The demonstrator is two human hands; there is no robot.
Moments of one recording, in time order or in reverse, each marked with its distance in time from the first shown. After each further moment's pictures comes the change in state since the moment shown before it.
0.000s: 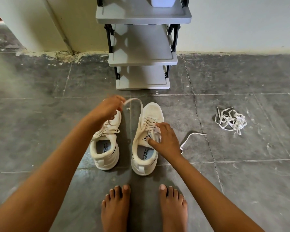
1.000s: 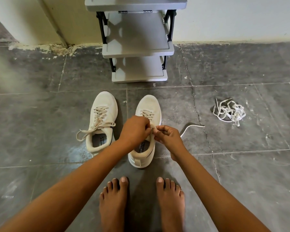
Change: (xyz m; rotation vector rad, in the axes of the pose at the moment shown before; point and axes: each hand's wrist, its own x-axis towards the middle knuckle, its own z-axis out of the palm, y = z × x) left_hand -0.016 -0.026 0.109 0.651 0.094 0.331; right_hand -0.020 0.005 -0.016 0.969 -0.086 0.379
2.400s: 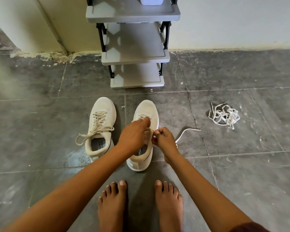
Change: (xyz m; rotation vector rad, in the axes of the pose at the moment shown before) left_hand -0.007 0.002 0.002 0.120 0.006 0.099; right_hand 0.005 0.001 0.013 -0.088 0.175 0.053
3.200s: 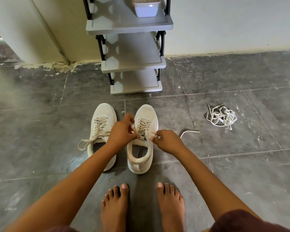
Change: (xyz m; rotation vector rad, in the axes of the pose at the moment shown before) left_hand 0.005 -0.042 -0.008 -0.356 0.035 -0.167; right_hand 0.001 -0.029 -0.024 -1.086 -0.182 -0.312
